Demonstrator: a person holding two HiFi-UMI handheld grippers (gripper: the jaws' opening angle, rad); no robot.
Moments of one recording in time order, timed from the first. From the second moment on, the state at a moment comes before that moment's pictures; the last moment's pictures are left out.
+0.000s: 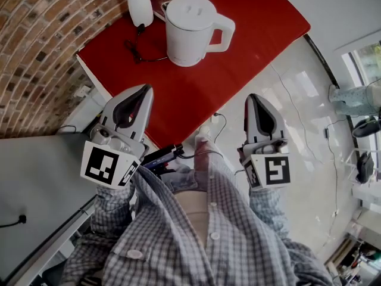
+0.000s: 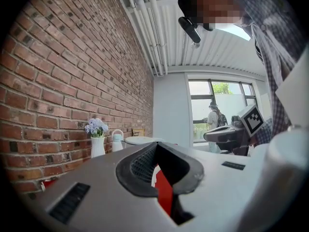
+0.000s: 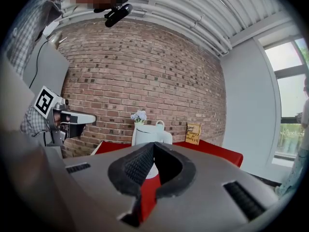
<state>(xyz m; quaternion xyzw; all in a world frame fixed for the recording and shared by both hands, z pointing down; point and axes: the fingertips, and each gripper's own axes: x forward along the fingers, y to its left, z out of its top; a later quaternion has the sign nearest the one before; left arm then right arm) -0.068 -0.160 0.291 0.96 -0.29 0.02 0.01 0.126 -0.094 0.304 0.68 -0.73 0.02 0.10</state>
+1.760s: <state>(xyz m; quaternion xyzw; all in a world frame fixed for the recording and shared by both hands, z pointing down) -0.069 -0.198 0.294 0.88 -0.47 0.04 0.04 0.166 -0.310 0.398 0.65 -0.73 0.05 0.22</state>
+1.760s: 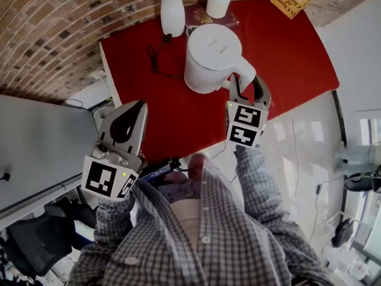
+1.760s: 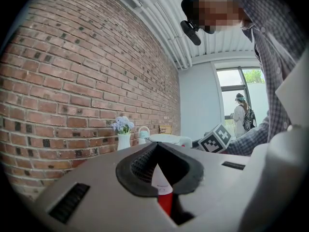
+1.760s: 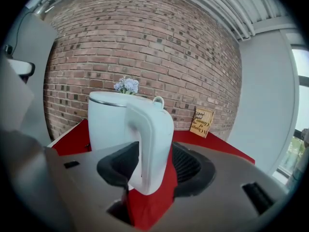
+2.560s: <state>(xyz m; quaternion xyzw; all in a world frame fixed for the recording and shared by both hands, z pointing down) -0.057 -0.207 0.312 0.88 -0.47 0.08 0.04 0.182 -0.365 0.396 0.63 -0.75 0.07 0.18</state>
